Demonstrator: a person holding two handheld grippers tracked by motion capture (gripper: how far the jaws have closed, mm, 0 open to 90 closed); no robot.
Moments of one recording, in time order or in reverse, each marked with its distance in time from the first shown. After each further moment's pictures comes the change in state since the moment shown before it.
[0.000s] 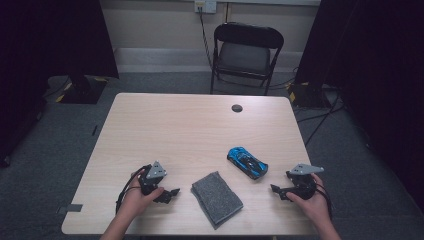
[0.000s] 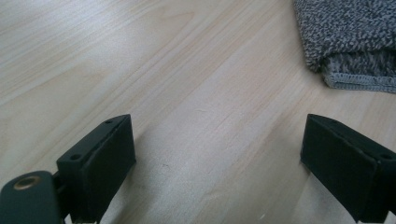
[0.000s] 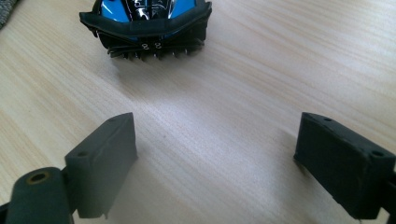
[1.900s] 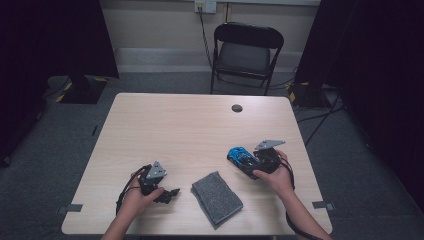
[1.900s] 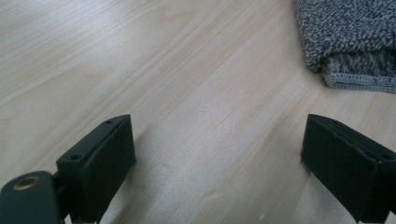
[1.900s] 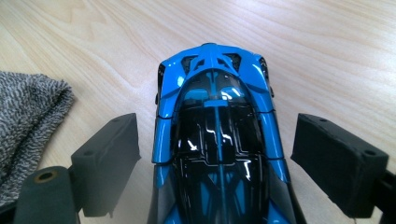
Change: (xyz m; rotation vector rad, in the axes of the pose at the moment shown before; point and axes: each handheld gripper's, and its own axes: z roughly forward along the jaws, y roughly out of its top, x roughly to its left) left arm 0.000 0.000 0.000 -0.003 -0.002 0.000; right arm 0.031 0.092 0.075 -0.005 0.106 -0.041
